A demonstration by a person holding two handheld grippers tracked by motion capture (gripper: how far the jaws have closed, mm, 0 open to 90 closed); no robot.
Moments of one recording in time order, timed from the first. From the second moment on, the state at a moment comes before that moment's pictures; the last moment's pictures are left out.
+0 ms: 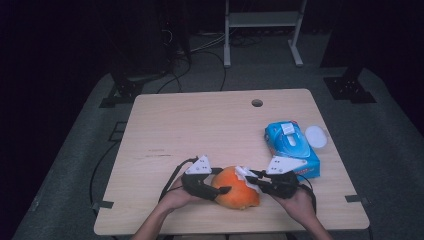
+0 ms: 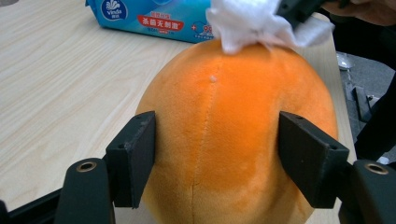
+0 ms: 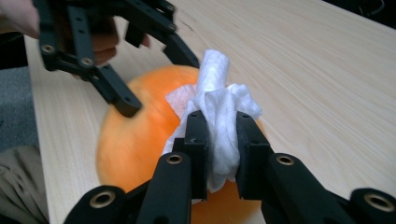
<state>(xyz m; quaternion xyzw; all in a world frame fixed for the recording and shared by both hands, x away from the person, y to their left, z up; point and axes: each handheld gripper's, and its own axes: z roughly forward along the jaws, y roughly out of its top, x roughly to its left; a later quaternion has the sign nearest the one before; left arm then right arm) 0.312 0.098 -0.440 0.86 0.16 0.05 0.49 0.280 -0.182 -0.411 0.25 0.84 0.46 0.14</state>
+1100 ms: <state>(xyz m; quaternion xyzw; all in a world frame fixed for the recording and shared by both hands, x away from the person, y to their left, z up) 0.316 0.103 -0.440 0.85 0.18 0.05 0.50 0.270 -0.168 -0.407 0.22 0.84 0.47 0.13</state>
